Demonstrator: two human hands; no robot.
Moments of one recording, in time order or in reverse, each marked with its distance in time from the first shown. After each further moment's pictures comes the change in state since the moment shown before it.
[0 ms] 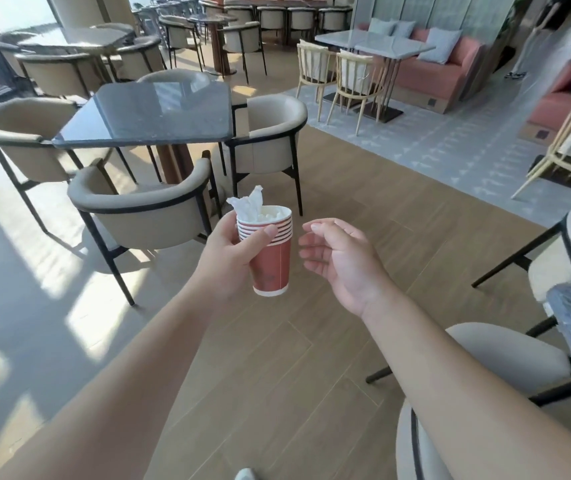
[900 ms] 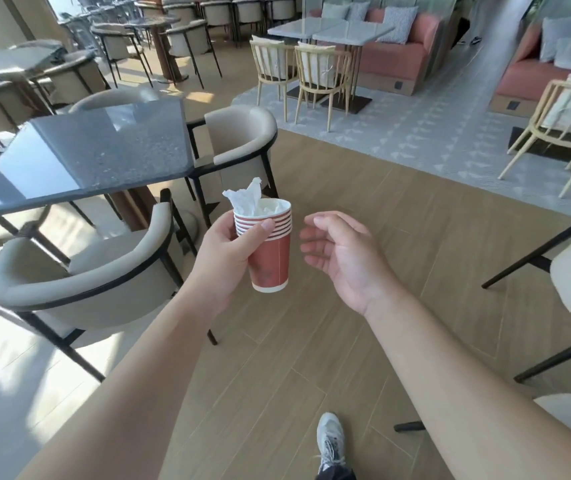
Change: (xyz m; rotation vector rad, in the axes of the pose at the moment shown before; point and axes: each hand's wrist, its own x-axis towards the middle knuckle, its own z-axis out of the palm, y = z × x) left_hand 0.300 -0.023 0.001 0.061 -0.137 -0.012; right_hand 0.276 -0.033 -0.012 0.121 0.109 -0.057
